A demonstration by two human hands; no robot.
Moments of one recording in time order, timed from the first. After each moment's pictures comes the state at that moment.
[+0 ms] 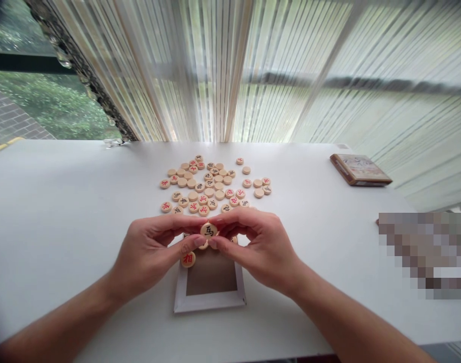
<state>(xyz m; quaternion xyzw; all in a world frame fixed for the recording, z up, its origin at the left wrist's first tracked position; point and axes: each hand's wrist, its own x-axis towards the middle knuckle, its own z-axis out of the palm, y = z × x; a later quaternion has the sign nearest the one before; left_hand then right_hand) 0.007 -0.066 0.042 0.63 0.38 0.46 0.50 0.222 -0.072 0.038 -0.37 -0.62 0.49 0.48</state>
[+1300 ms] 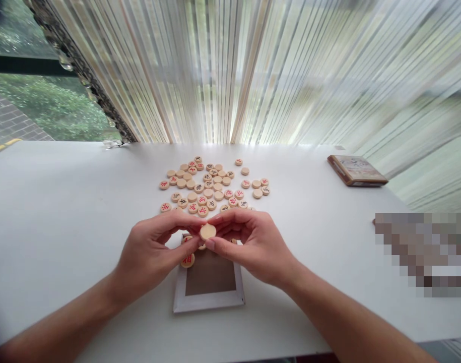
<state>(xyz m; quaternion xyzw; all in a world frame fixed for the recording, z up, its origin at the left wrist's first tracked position) 0.005 -0.063 0.035 0.71 0.37 0.47 0.37 0.218 -0.066 0.035 -0.35 -0.51 0.64 0.45</state>
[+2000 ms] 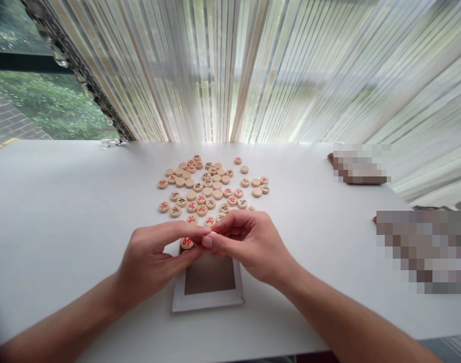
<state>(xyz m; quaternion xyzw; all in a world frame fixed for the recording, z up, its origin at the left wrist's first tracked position) 0.008 -0.067 0.036 0.78 0.31 0.47 0.27 0.214 -0.068 0.041 -0.40 -0.46 0.66 0.44</state>
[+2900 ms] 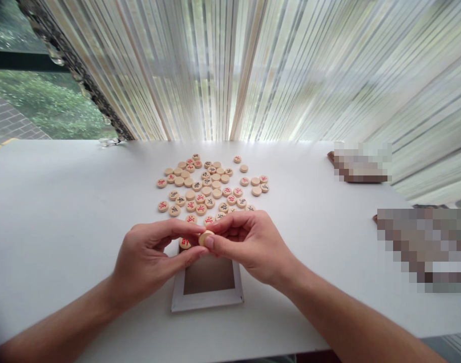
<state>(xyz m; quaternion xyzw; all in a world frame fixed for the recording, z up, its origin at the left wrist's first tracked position) 0.009 -0.070 0.038 0.72 0.34 0.47 0.38 0.213 -0.069 0.045 -0.40 -0.45 0.67 0.44</state>
